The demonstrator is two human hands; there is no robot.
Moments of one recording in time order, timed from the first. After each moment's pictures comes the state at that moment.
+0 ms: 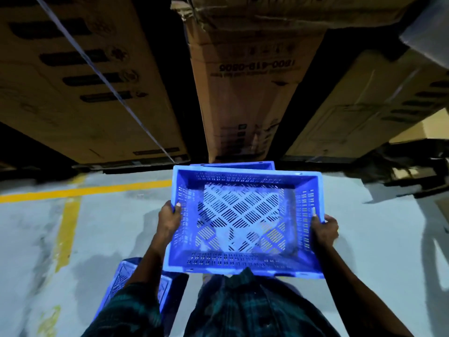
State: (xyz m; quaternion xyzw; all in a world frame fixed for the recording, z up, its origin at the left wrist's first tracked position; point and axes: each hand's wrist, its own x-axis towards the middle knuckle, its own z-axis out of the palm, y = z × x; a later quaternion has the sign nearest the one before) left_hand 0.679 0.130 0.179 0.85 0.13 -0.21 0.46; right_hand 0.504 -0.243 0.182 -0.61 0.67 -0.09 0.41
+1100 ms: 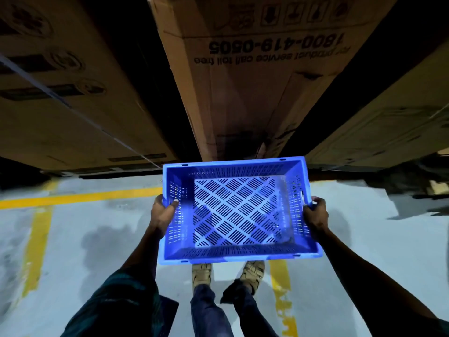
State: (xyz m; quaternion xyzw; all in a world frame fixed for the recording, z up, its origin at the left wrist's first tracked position) left_hand 0.844 0.064 0.009 0.81 0.25 -0.24 0.48; right_hand 0.687 -0.327 0.022 -0.71 0.55 0.04 0.44
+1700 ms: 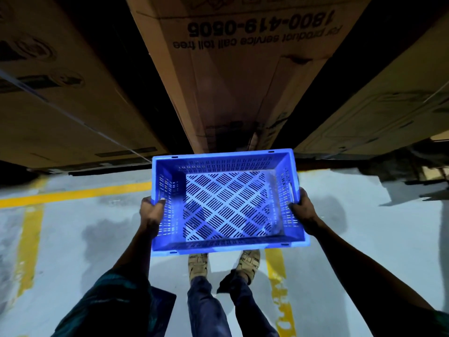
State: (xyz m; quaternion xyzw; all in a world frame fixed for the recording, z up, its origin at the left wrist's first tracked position) left_hand 0.839 0.065 -0.008 0.81 0.32 -0.21 0.44; right_hand 0.679 -0.329 0.028 -0.71 0.44 0.12 0.54
